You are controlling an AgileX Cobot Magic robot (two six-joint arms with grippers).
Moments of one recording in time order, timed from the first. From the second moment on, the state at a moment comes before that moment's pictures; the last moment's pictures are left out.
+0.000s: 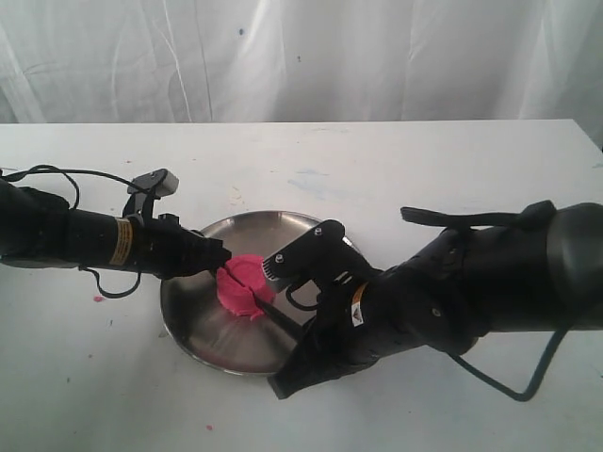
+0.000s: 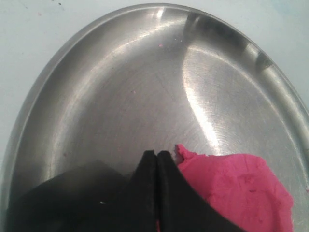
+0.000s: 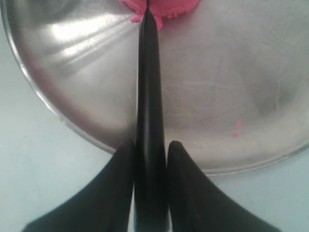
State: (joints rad) left arm -0.13 2.05 -1.00 1.35 -0.67 -1.45; right arm 0.77 1.70 -0.80 0.03 0.20 0.03
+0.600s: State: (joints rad) left arm -0.13 2.05 -1.00 1.35 -0.65 -1.45; right arm 0.77 1.67 -0.80 0.03 0.19 0.03
